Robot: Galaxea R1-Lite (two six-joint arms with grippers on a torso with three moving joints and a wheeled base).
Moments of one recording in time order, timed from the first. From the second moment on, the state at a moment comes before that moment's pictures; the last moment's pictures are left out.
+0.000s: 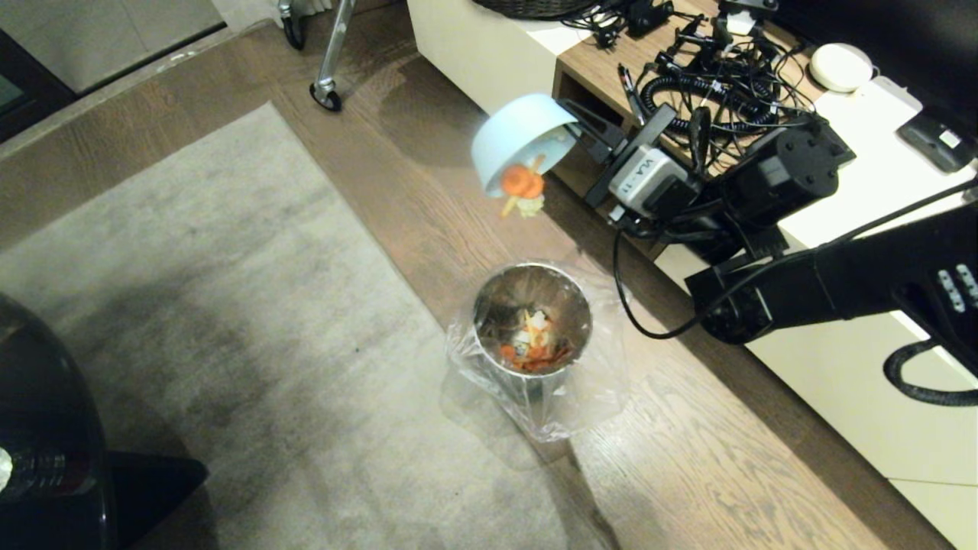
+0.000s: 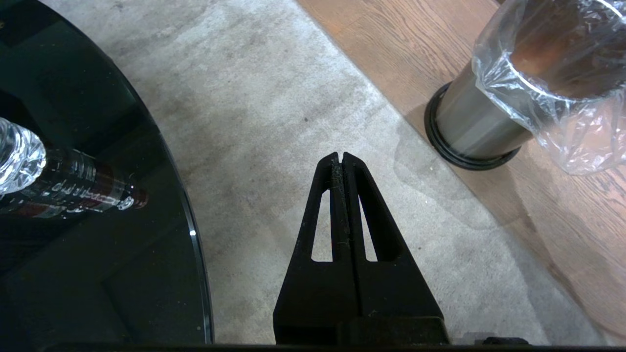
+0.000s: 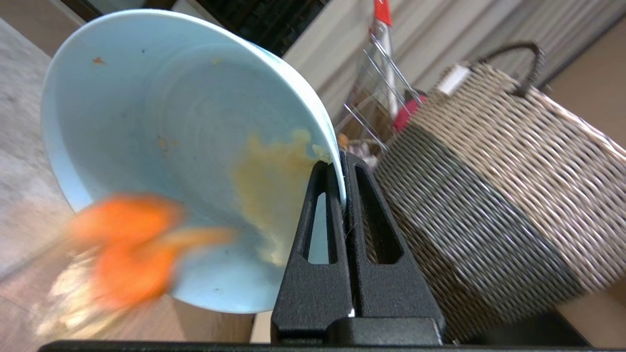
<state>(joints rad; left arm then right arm) 0.00 0.00 0.00 -0.01 0.01 -0.01 0.45 2.13 -1.40 -1.52 0.58 -0.92</state>
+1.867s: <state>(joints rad) 0.00 0.00 0.00 -0.01 0.01 -0.01 0.47 2.02 -1.29 -1.52 0.66 -0.75</state>
